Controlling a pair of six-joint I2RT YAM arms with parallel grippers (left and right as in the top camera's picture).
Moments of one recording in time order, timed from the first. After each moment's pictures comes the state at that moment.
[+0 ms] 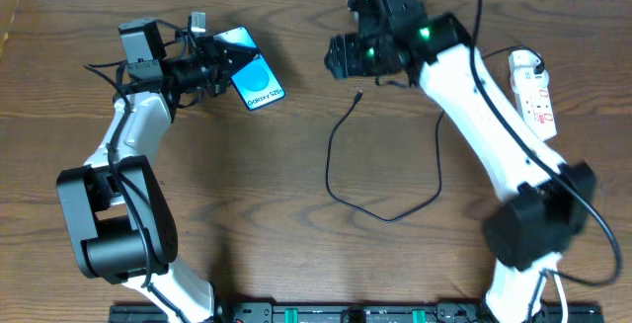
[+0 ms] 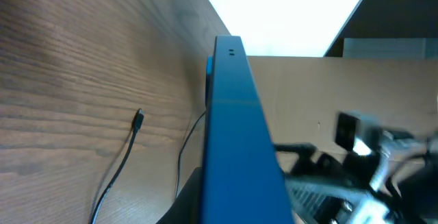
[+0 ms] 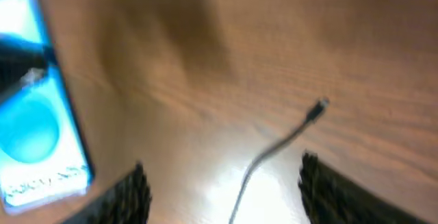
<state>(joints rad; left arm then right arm) 0.18 1.86 1.22 -0.05 1.18 -0.85 0.46 2.03 1.97 -0.96 -0.24 0.40</state>
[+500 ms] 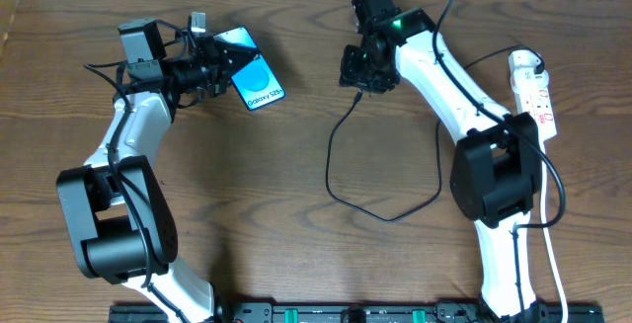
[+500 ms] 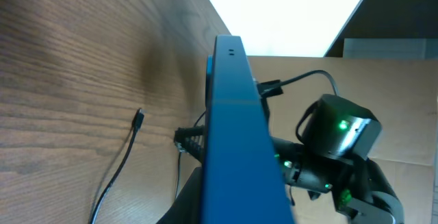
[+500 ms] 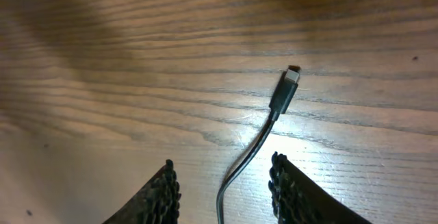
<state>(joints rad) 0.18 1.86 1.22 -0.06 1.18 -0.85 0.43 2.28 2.01 -1.00 -0.24 0.61</state>
